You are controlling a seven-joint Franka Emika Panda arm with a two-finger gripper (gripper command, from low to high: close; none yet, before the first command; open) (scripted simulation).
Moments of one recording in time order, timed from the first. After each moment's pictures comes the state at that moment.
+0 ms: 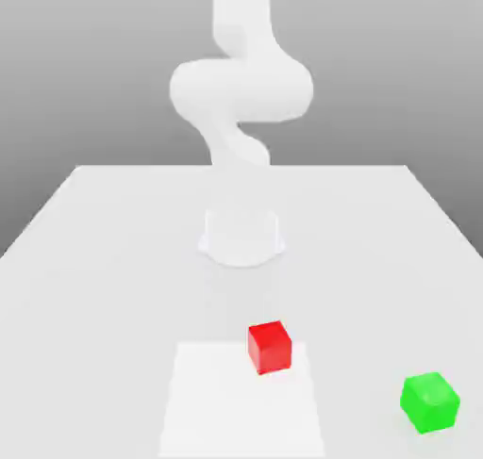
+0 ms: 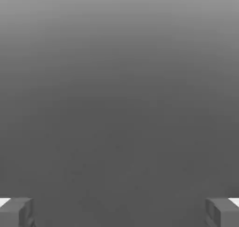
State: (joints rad) arm 0.01 -0.73 0.00 -2.36 0.00 2.35 0.78
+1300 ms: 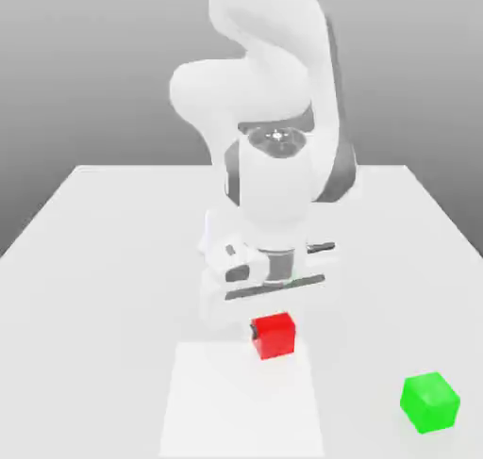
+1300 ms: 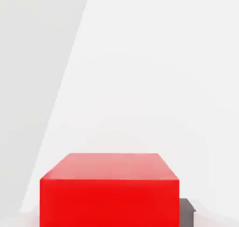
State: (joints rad) arm 0.12 -0.04 0.00 -2.90 0.00 2.86 0.60
